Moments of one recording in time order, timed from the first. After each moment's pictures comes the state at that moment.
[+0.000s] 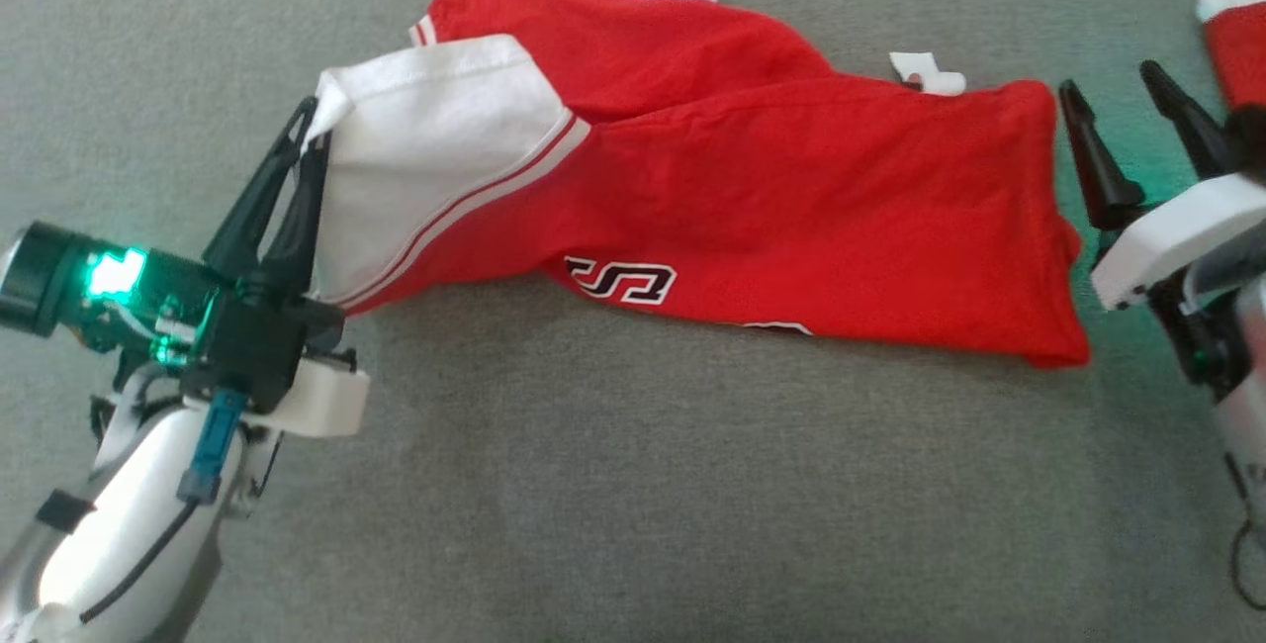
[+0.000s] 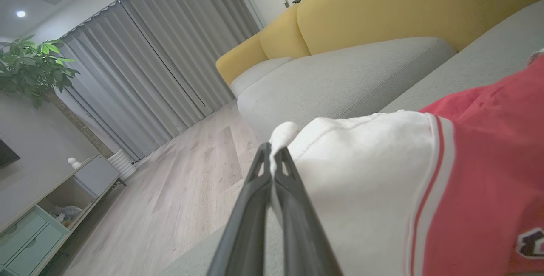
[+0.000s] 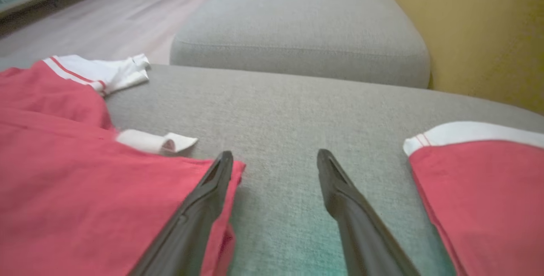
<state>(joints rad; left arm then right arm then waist) -0.42 0.54 -0.50 -0.02 -0.06 0.25 -0.11 -0.55 -0.44 0.30 0.52 0.43 0.13 -0.05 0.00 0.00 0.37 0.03</state>
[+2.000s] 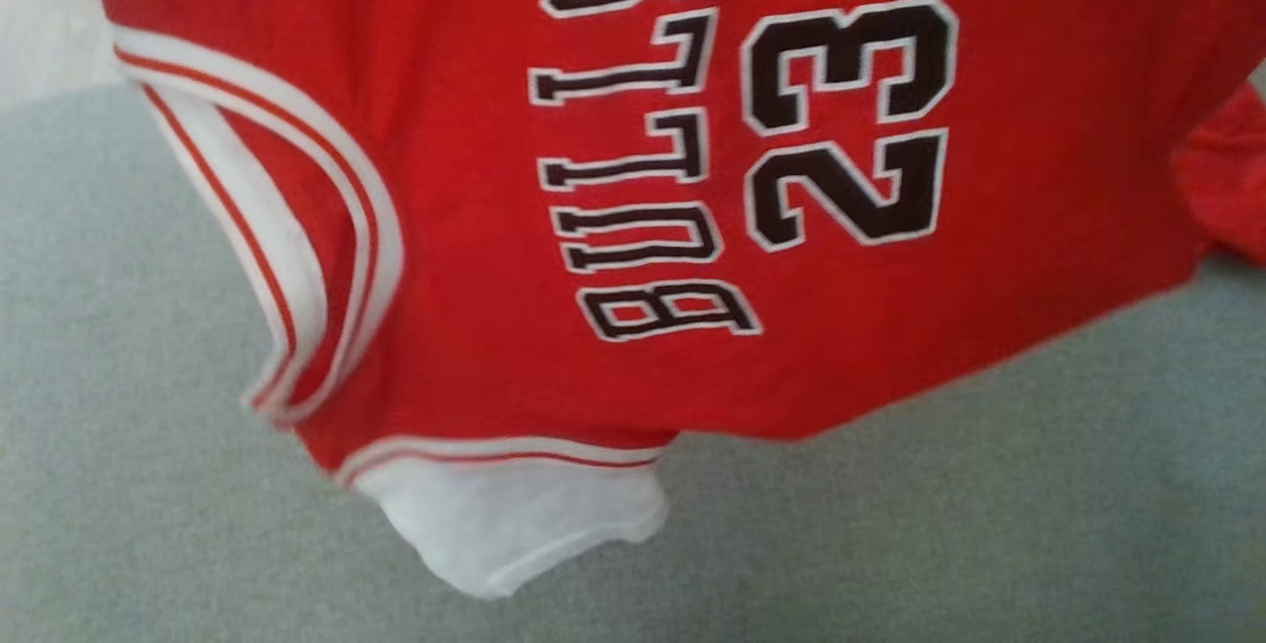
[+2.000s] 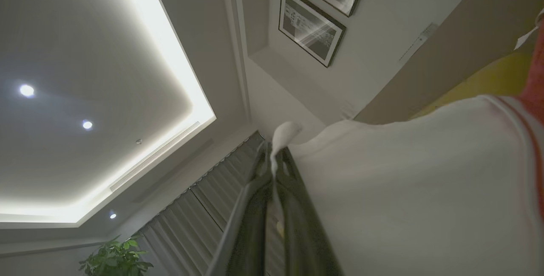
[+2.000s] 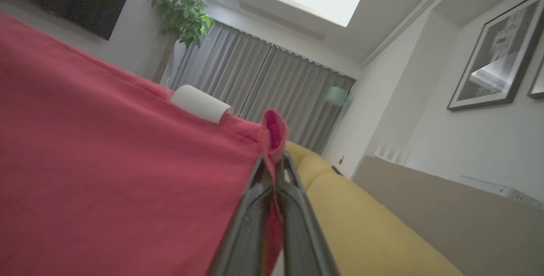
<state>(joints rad) -1.19 0.66 -0.48 0.11 -0.16 -0.10 -0.09 -0.95 -0.59 0.34 0.30 0.29 0.13 -0.08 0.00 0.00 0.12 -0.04</state>
